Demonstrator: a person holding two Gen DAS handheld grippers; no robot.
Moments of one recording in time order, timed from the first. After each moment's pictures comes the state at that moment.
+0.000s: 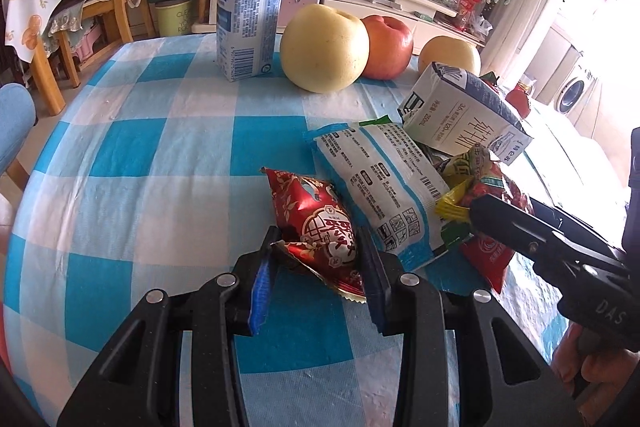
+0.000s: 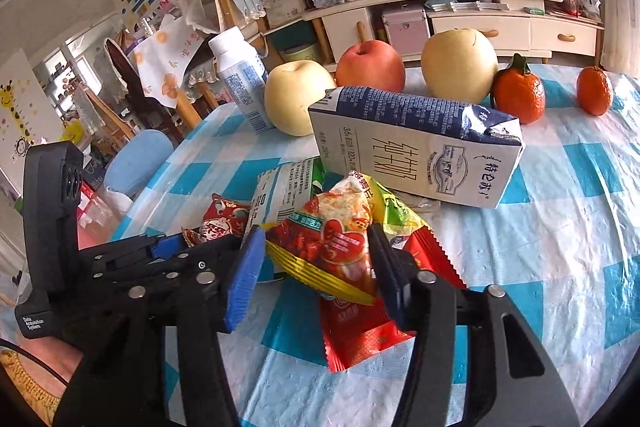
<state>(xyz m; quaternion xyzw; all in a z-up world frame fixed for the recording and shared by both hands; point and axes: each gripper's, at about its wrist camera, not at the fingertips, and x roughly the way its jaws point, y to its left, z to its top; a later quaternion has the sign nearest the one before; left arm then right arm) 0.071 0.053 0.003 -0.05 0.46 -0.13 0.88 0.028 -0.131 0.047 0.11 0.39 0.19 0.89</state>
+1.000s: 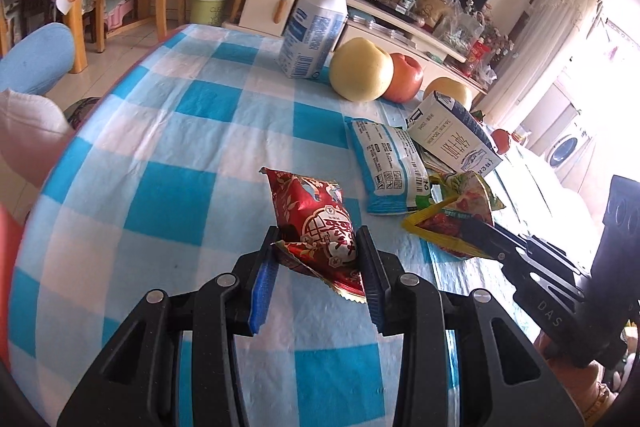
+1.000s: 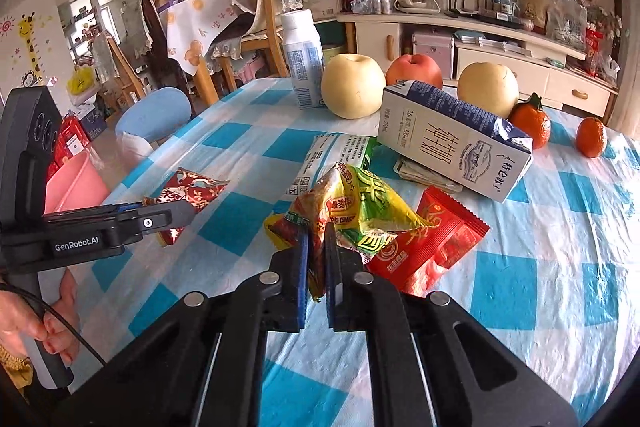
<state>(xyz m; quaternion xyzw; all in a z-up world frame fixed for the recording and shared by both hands) -0.001 0.110 0.022 -0.14 0.42 -0.11 0.89 -0.026 -0.094 0.057 0.01 0.37 0.21 0.90</state>
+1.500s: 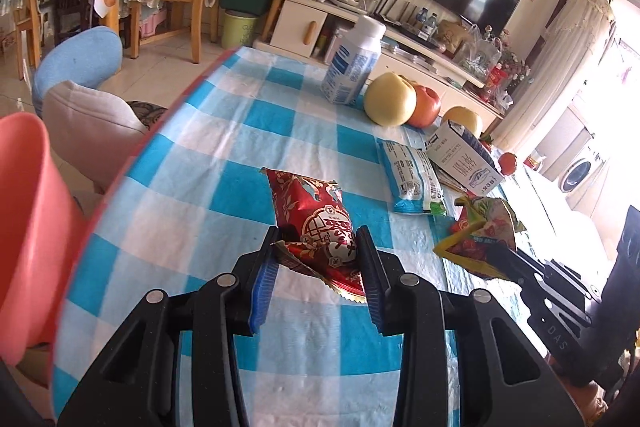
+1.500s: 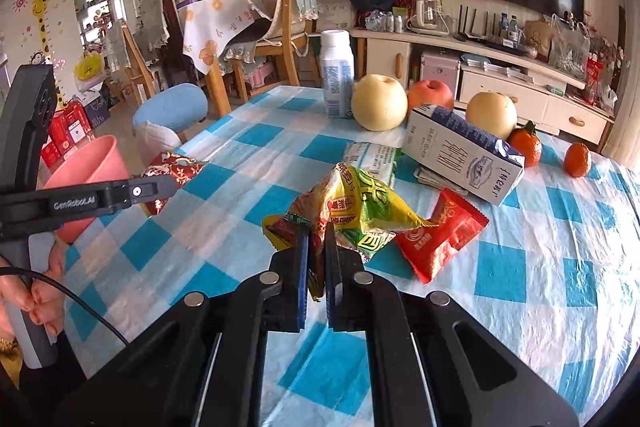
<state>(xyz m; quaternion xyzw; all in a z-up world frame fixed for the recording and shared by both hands) -0.044 0.152 0.051 -0.16 0.40 -0.06 0.90 -0.076 -0.068 0.082 -0.03 0.34 0.22 0.91</state>
